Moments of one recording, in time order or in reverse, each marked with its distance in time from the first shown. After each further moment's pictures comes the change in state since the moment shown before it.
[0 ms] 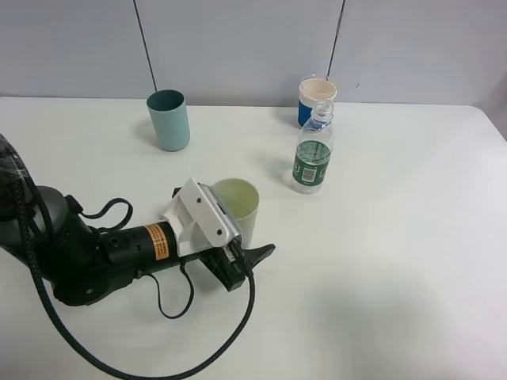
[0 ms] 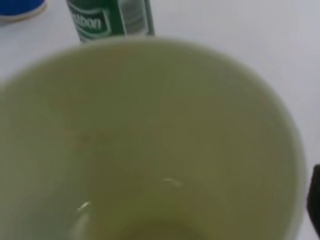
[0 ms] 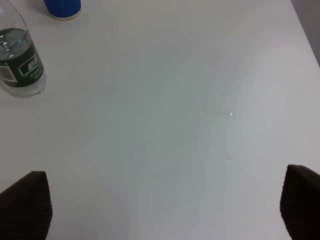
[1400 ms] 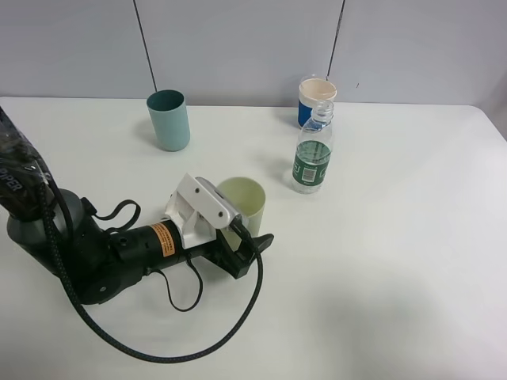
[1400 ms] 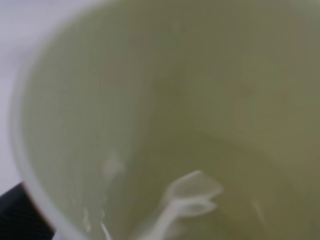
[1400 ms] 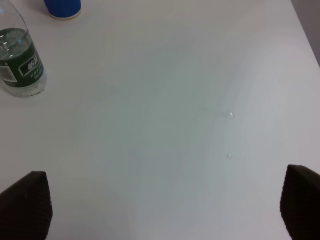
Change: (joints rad) left arm 0.000 0.058 -0.025 -0.084 0.000 -0.123; right arm 0.000 0.000 0.000 0.000 0.000 0.000
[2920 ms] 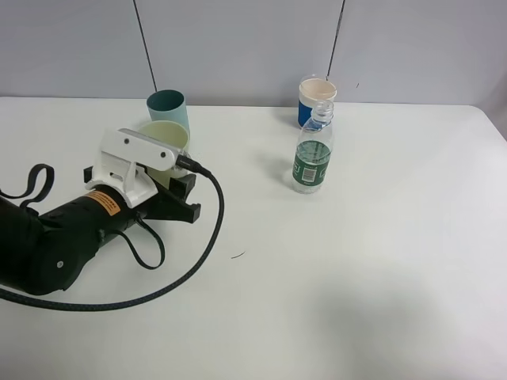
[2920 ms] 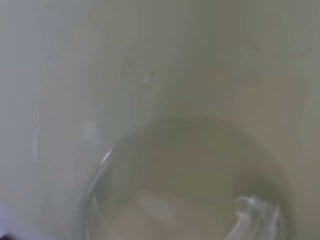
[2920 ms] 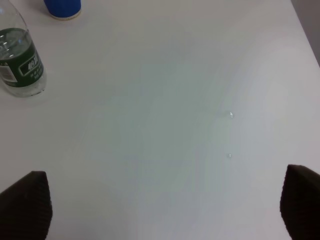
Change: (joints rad) left arm 0.000 -0.349 0.121 -0.614 0.184 0.248; right arm 0.000 0.000 0.000 0.000 0.000 0.000
